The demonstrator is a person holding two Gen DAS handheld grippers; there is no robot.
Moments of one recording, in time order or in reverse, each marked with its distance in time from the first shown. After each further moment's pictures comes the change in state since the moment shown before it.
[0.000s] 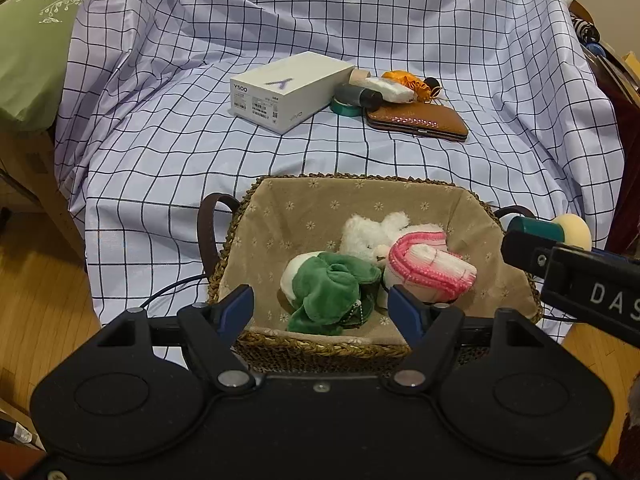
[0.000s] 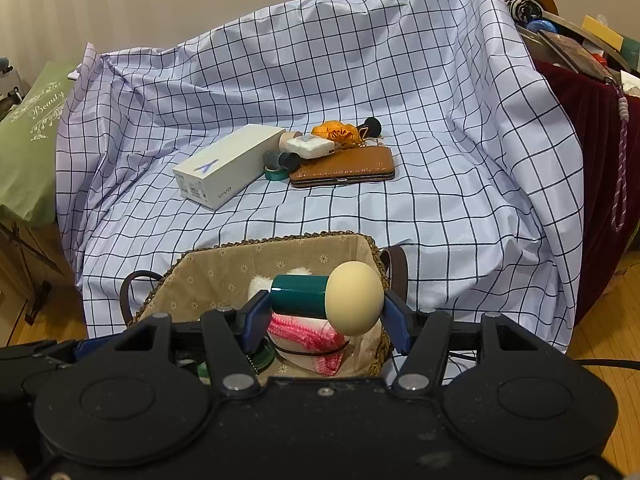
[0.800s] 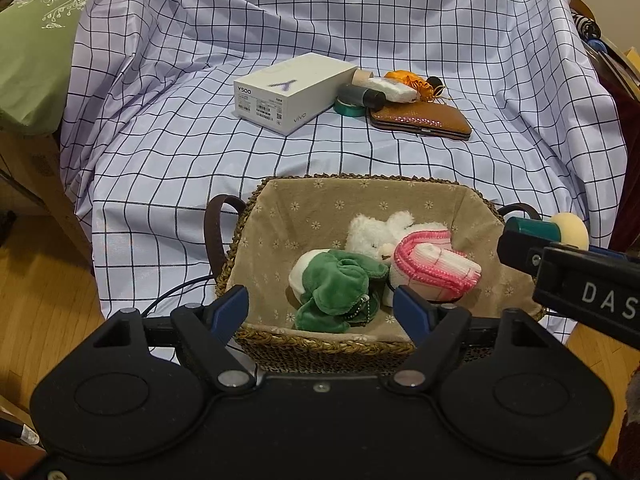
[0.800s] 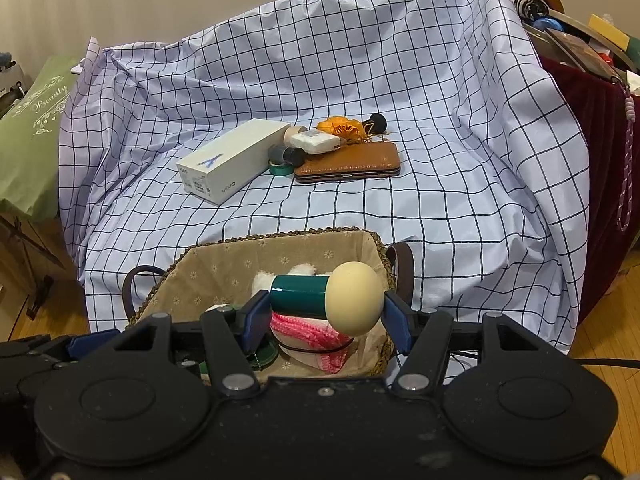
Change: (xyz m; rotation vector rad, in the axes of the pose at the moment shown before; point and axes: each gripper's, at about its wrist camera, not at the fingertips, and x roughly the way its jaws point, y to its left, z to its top) left arm -0.003 0.000 -0.001 0.011 -0.001 0.018; right arm 0.002 0.003 0.001 -0.009 0.015 0.009
